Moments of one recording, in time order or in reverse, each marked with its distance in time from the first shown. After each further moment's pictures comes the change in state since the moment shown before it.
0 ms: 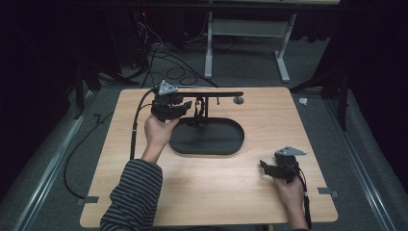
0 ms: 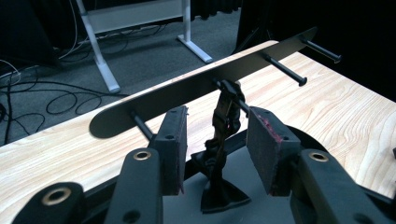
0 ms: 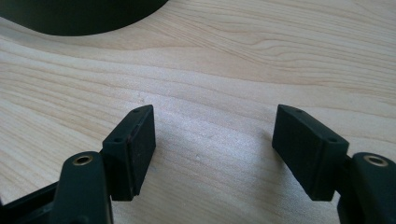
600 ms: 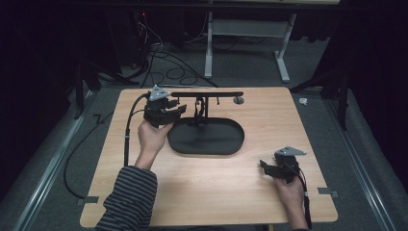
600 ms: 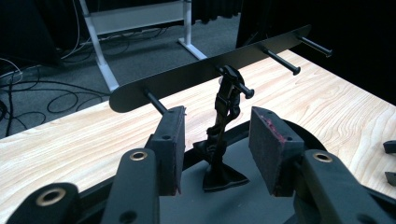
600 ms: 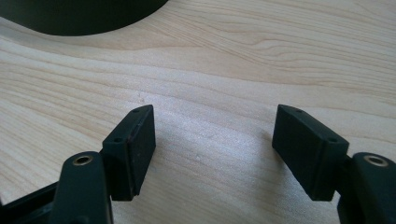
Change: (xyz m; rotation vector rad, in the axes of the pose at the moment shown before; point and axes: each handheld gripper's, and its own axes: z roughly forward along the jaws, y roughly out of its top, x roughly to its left) left arm 0.003 -0.012 -0.020 -0.017 -0.002 -0.015; right arm 0.000 0.000 0.000 0.000 0.000 0.000
